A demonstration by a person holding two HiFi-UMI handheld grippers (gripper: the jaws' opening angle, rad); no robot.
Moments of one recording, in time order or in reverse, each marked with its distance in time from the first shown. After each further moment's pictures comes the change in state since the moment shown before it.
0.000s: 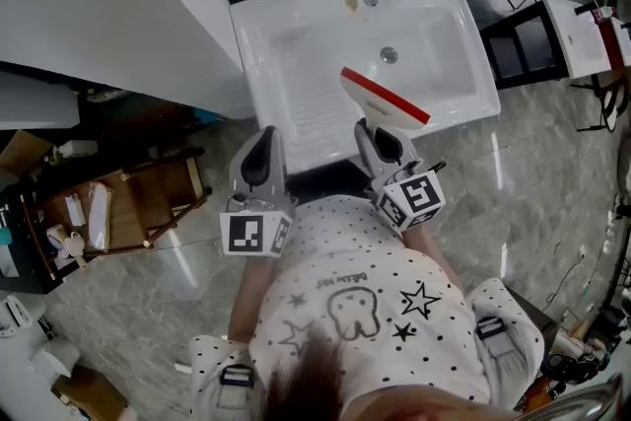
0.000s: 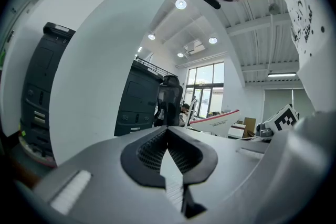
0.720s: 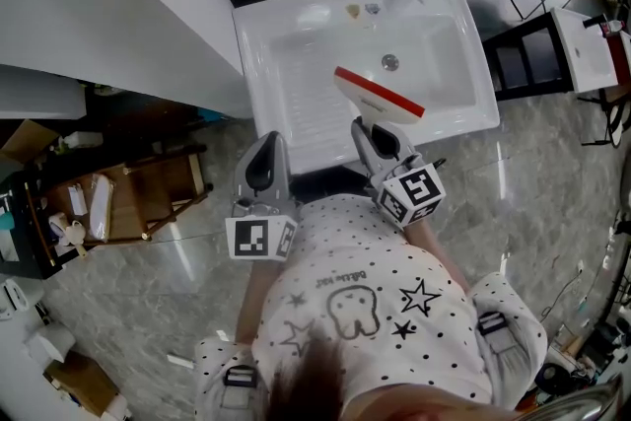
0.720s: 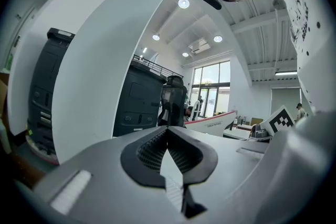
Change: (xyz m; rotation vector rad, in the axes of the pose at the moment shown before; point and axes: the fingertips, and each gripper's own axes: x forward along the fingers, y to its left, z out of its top) left arm 0.009 -0.021 0.004 -0.011 -0.001 0.074; right arm 0.008 -0.017 0.011 0.021 0.038 0.097
